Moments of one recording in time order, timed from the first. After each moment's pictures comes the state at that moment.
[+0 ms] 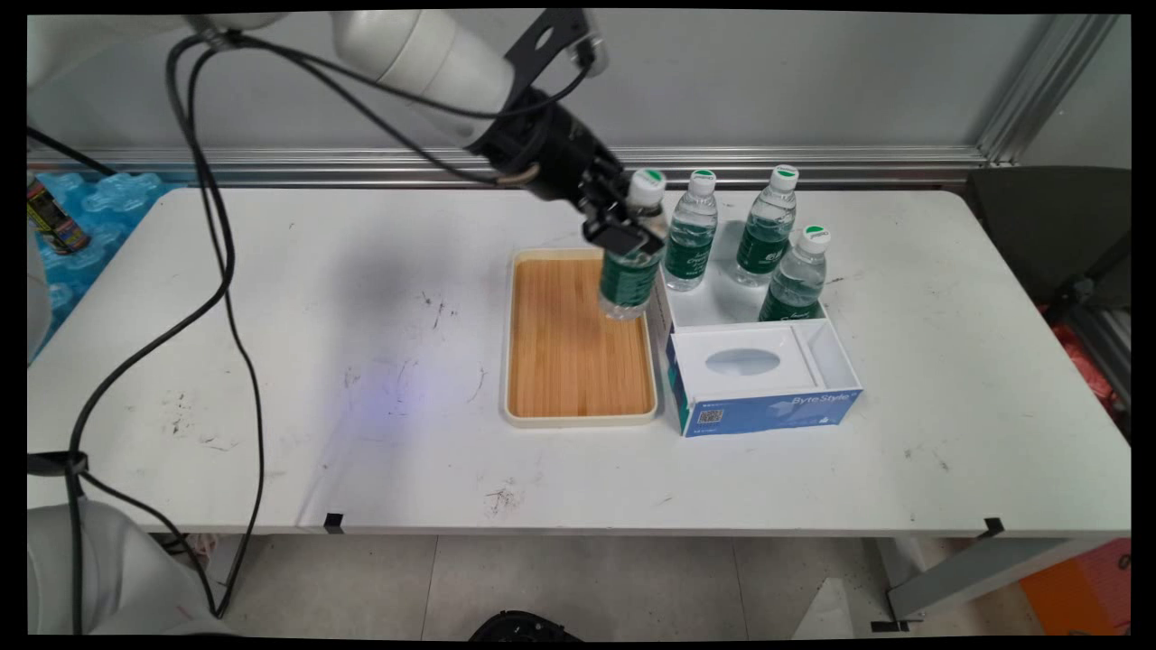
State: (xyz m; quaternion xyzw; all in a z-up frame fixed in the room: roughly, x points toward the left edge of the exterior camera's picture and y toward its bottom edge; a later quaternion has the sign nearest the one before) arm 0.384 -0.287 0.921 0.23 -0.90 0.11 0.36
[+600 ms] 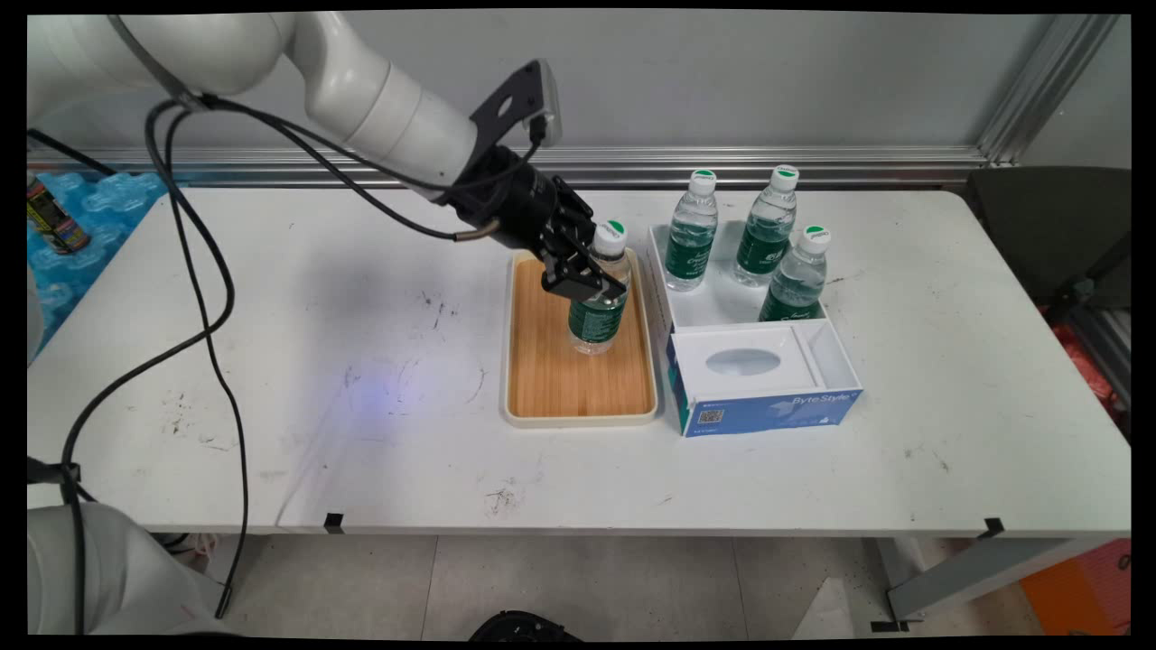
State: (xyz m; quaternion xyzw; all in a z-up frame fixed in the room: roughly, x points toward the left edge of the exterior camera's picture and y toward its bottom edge) arm 0.408 -0.269 0.878 0.20 -0.91 0.11 0.35
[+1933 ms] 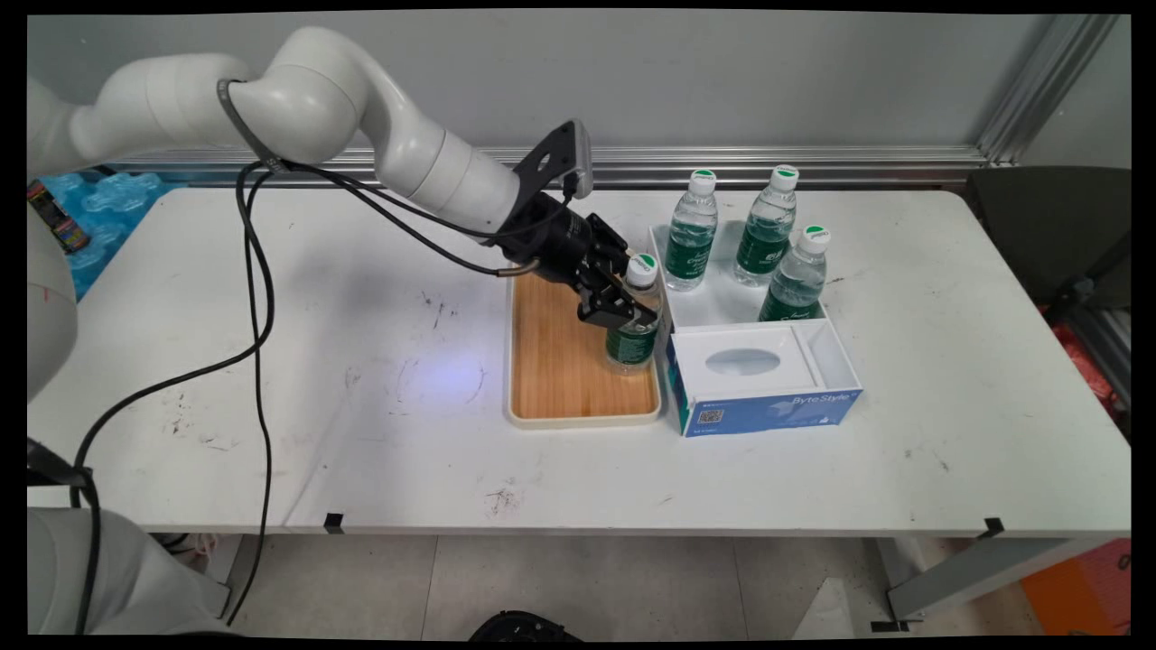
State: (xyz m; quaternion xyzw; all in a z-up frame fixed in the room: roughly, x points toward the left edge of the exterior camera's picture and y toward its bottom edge) arm 0.392 -0.300 0.812 0.17 -0.90 0.10 0.39
